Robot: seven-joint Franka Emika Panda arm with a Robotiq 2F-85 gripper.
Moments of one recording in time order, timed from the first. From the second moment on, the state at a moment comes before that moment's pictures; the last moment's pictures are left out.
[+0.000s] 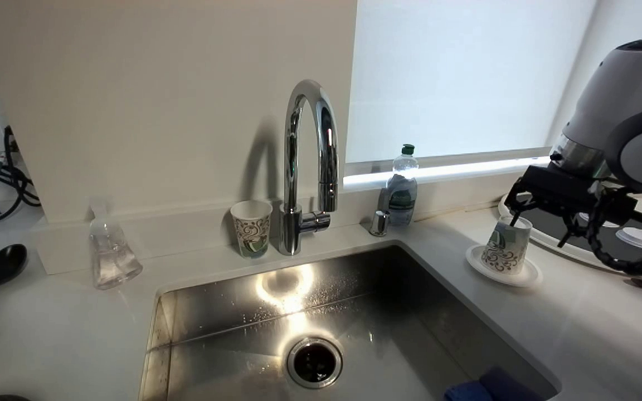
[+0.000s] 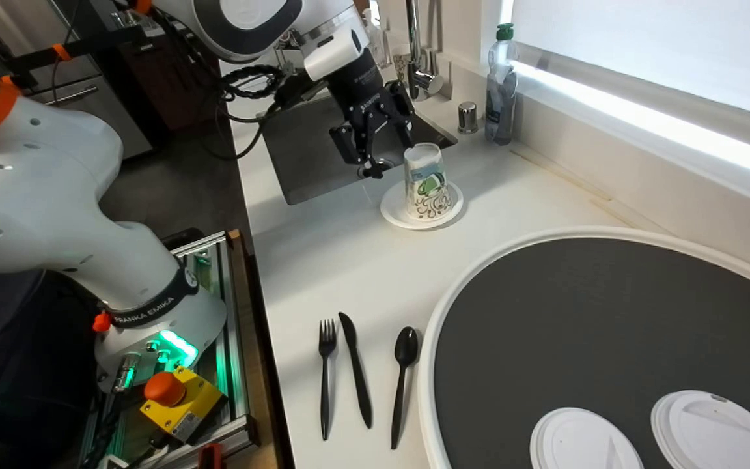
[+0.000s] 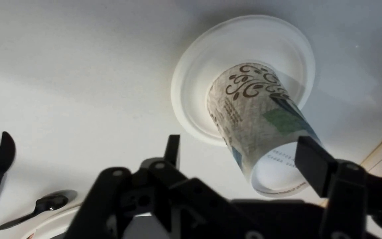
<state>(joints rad) -0.23 -0.41 0.21 -2.72 -0.22 2.57 1.28</state>
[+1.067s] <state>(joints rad) -0.26 -0.38 0.21 -2.71 -0.31 2.57 1.41</state>
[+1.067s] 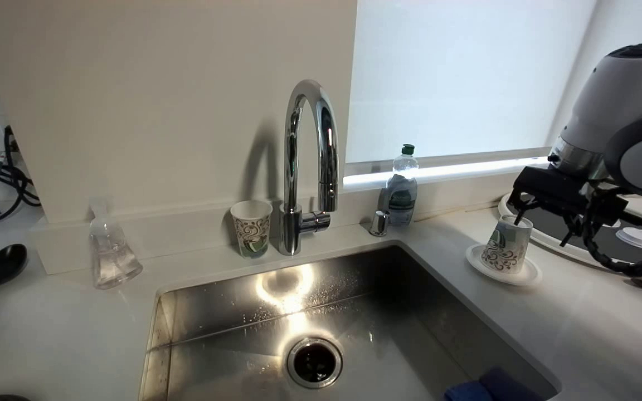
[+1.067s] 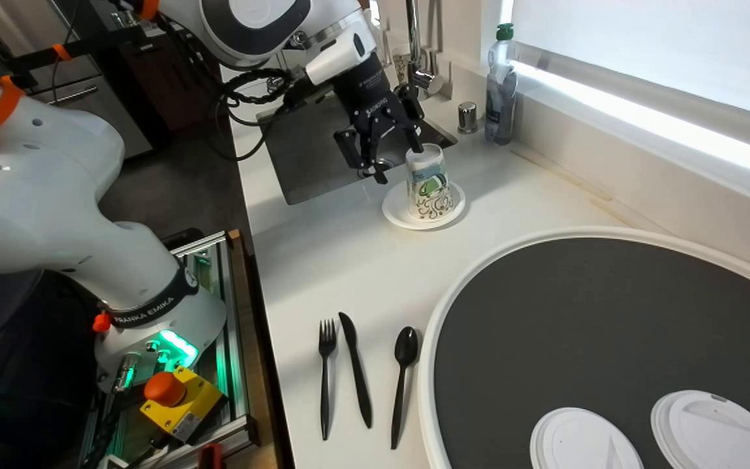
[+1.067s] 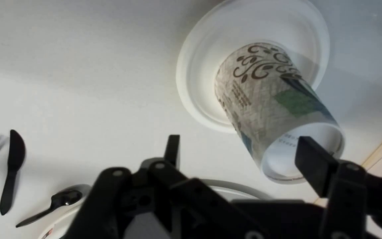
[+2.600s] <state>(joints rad) -0.21 -0.36 0.24 -2.59 -0.34 2.62 1.41</state>
